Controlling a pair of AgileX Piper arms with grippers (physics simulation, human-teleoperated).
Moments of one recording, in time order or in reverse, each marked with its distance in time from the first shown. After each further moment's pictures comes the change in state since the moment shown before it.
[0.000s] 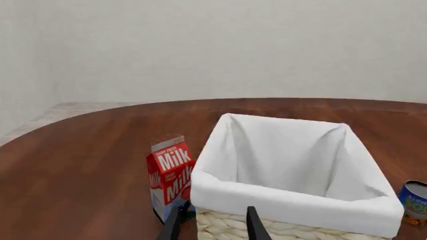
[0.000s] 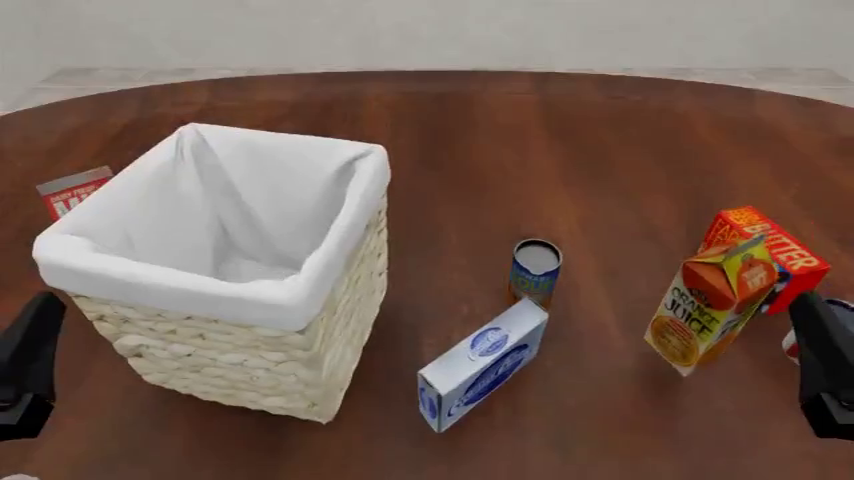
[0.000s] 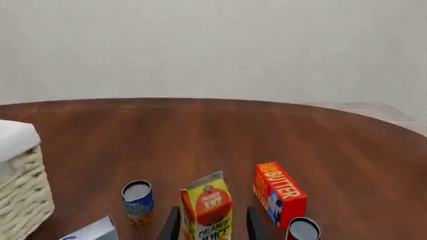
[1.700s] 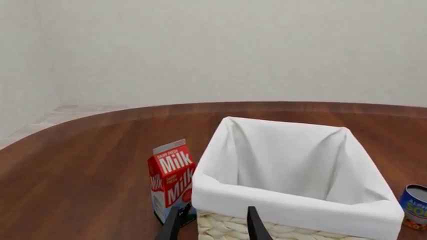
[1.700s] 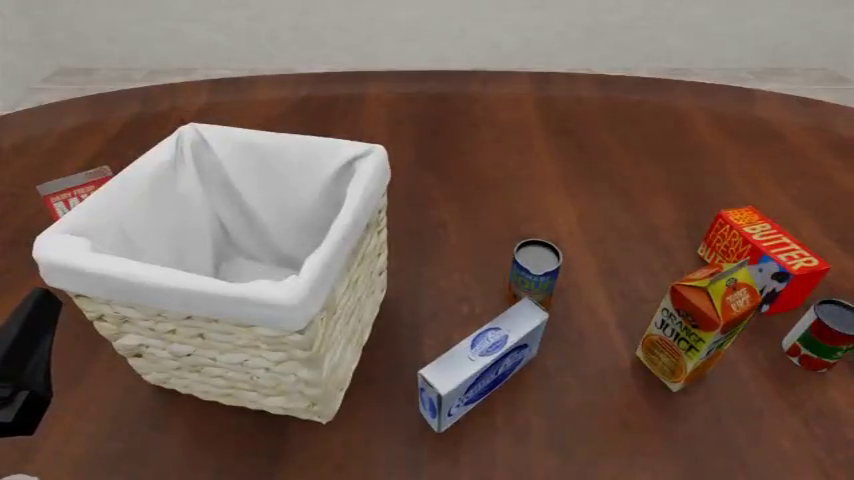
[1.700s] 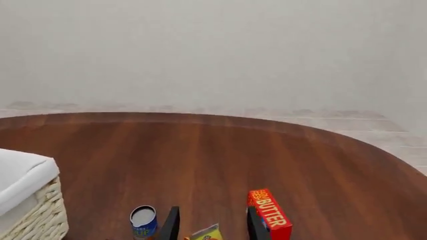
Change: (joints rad) left arm 0.006 -0.001 -0.004 -0.009 -0.003; right arm 0.003 0.111 -0.446 0.347 -0.028
